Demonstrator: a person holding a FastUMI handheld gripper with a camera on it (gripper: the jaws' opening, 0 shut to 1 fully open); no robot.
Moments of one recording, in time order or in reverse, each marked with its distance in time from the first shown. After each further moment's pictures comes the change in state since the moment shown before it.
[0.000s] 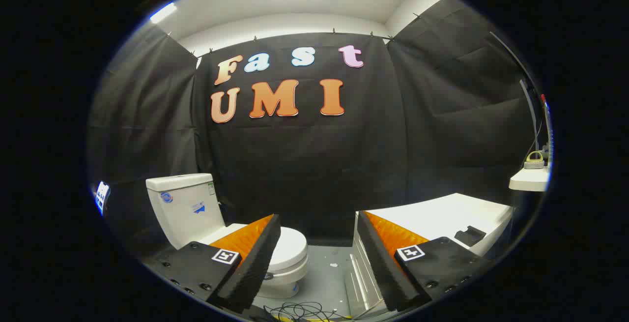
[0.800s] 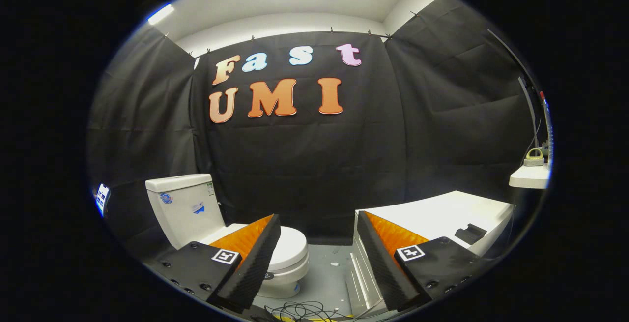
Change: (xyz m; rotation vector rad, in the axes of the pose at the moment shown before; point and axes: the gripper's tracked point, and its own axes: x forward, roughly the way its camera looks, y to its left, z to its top) arm -0.001 -0.001 0.000 0.012 0.004 0.003
